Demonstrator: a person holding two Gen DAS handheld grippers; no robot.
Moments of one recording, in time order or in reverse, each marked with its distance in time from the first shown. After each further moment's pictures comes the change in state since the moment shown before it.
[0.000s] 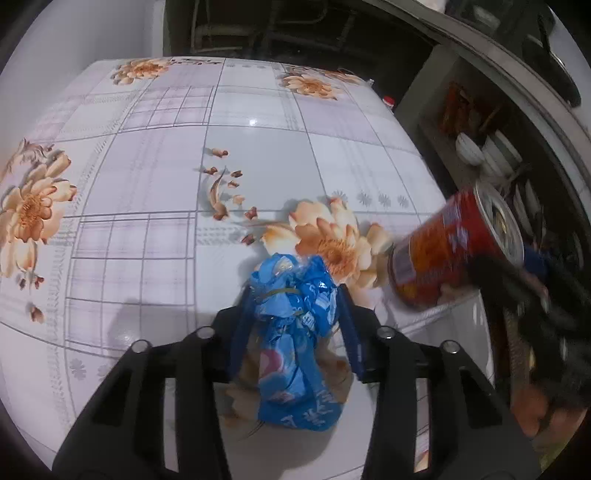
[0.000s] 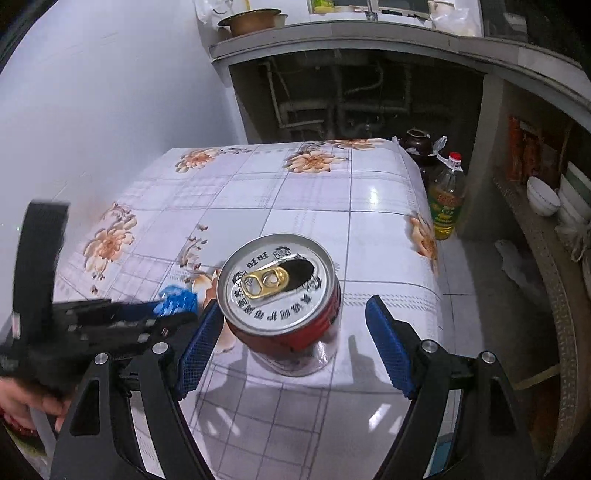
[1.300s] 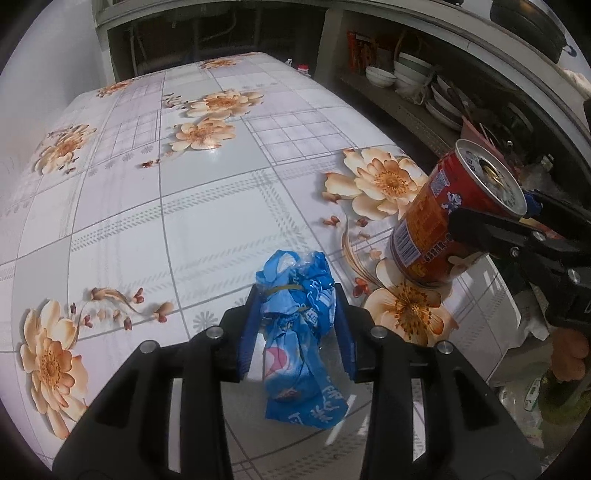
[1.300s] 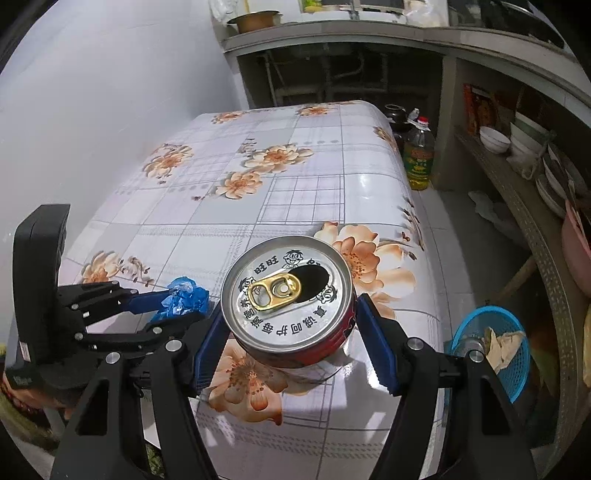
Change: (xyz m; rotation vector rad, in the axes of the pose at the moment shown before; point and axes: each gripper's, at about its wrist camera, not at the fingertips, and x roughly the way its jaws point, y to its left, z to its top) left arm -0.110 -0.056 -0.228 0.314 -0.027 -0.036; right arm -0.162 0.053 -0.191 0.046 0.029 -0.048
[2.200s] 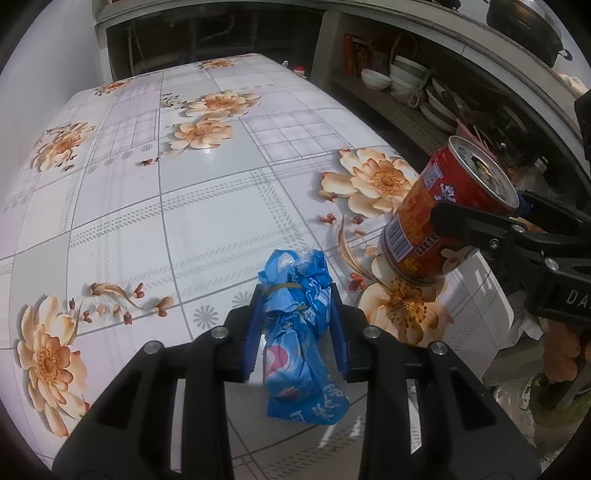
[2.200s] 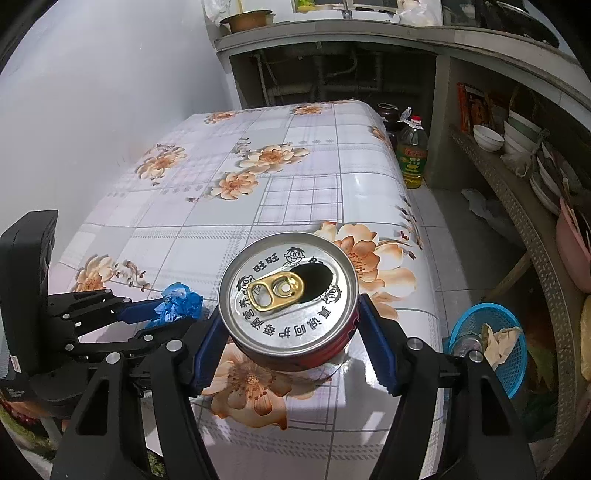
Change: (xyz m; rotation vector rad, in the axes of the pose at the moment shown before) left arm -0.003 0.004 -0.001 -0.005 -0.007 -0.027; right arm 0.002 0.005 0.000 0.016 -0.003 -0.027
